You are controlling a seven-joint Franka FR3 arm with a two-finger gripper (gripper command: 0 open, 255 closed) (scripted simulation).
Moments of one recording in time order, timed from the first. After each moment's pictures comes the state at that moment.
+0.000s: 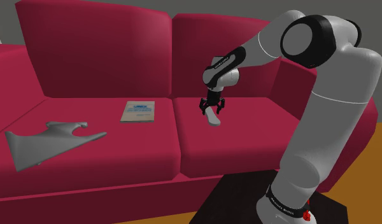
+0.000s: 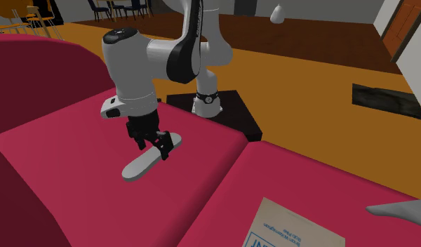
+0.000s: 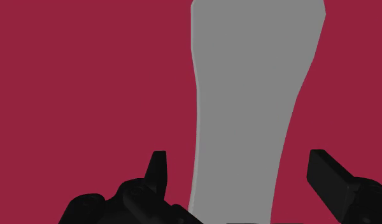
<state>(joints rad) -0.23 0.09 -0.23 -2.22 0.05 2.32 0.15</state>
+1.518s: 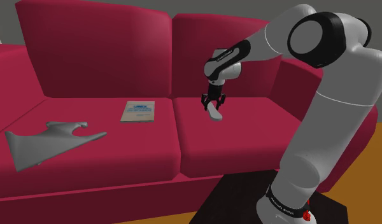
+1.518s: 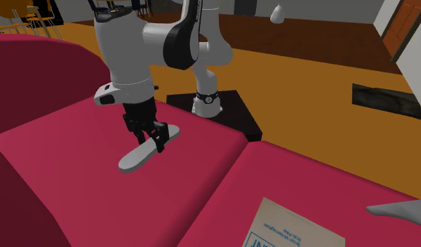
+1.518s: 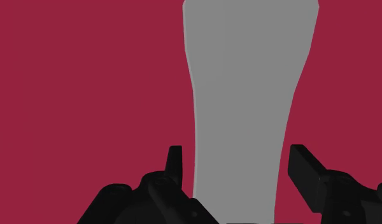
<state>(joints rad) -0.23 0.04 -0.24 -2.19 0.03 2.23 0.17</state>
